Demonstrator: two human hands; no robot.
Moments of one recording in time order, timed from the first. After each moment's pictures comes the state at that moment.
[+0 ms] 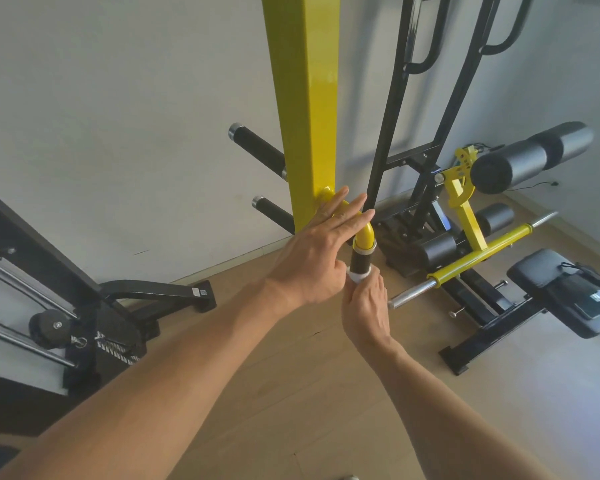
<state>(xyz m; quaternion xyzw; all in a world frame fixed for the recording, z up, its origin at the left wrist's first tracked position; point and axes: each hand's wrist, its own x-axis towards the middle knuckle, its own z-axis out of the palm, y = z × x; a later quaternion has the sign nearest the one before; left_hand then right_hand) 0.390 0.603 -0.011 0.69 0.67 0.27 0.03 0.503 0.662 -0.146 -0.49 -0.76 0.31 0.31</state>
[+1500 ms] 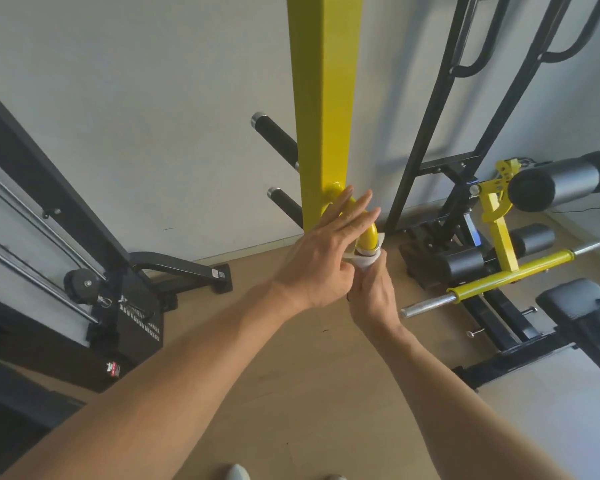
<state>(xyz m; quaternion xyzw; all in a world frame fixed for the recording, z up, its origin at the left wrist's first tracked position) 0.409 0.595 -0.023 0.64 0.71 0.31 0.01 0.517 0.674 -0.110 -0.32 -0.77 0.42 0.35</state>
